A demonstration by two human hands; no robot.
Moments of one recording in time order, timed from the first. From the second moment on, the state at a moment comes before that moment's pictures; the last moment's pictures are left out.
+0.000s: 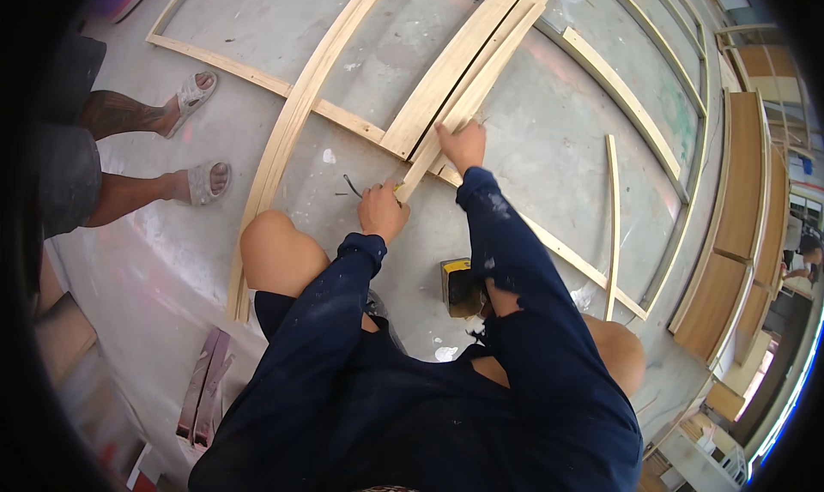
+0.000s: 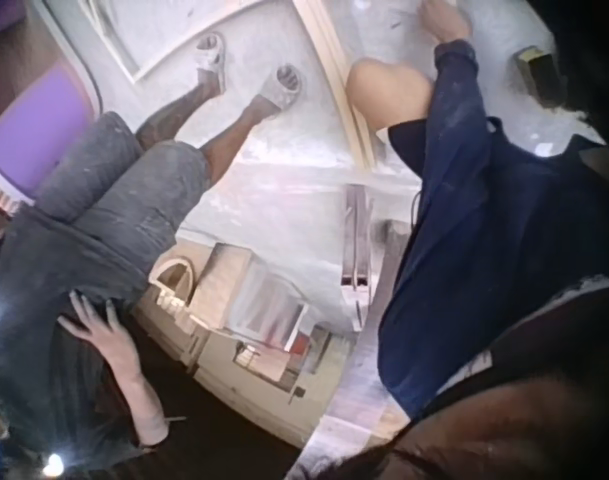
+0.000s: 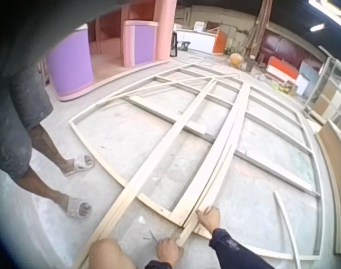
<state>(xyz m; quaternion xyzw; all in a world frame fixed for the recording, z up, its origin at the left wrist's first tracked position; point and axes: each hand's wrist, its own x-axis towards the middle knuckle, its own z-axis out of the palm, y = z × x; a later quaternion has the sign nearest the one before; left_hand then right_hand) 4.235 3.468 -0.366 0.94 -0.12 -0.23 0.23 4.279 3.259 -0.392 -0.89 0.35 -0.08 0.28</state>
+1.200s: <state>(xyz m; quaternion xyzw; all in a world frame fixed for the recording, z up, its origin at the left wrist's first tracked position) 4.201 3.537 -0.331 0.78 -0.27 -0.57 0.06 4.271 3.269 -0.369 -0.92 0.32 0.07 0.24</state>
